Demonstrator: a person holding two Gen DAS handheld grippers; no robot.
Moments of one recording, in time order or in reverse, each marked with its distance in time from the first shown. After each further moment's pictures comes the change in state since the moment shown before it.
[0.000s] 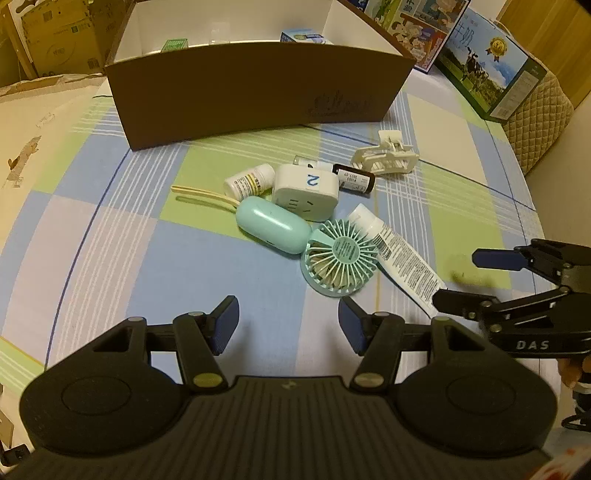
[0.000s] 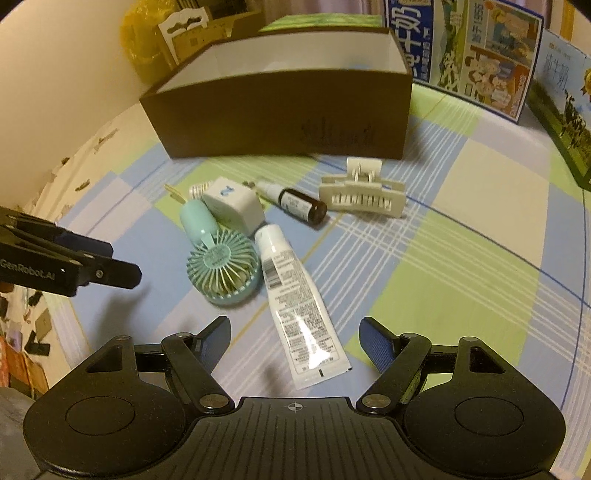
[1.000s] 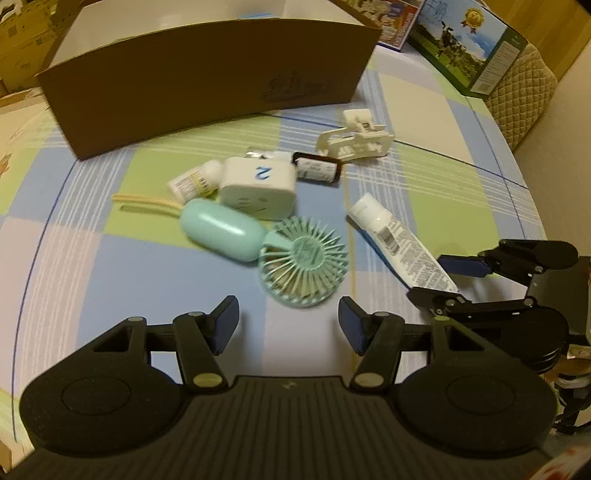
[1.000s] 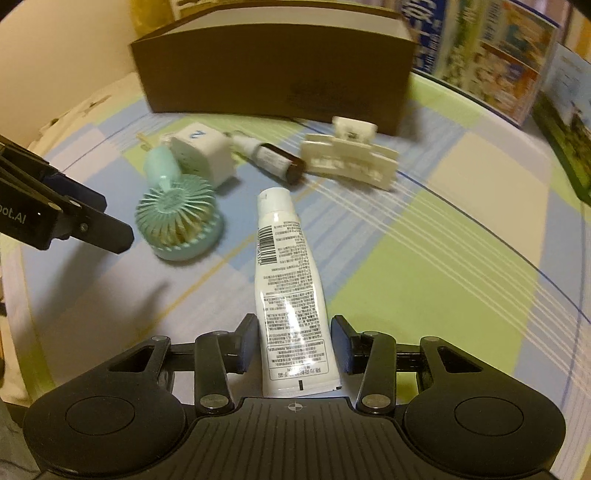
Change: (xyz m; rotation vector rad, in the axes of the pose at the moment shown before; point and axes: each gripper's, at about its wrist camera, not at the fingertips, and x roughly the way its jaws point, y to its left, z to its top) left arm 0.035 -0.030 0.006 0.087 0.015 -0.041; right arm 0.028 -0.025 -0.031 -0.085 0.003 -0.102
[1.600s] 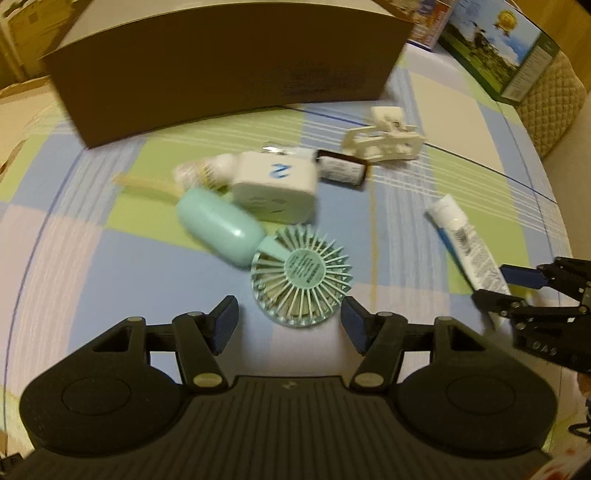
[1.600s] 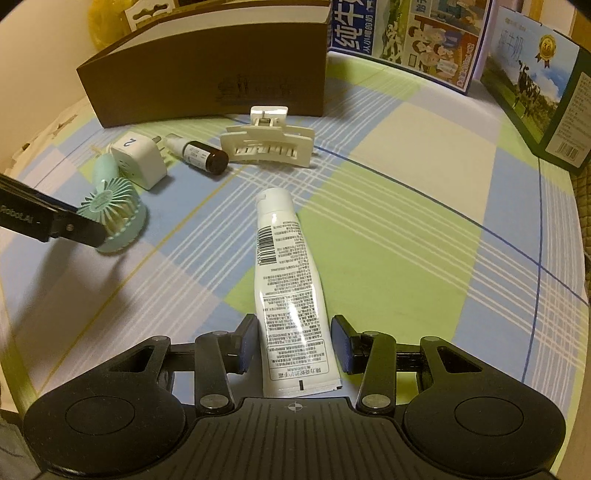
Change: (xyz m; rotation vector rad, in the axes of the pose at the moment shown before) left arm 0.016 0.008 -0.001 -0.081 0.009 0.083; right arm -0.017 -0.041 -0.013 0.084 0.006 -0.034
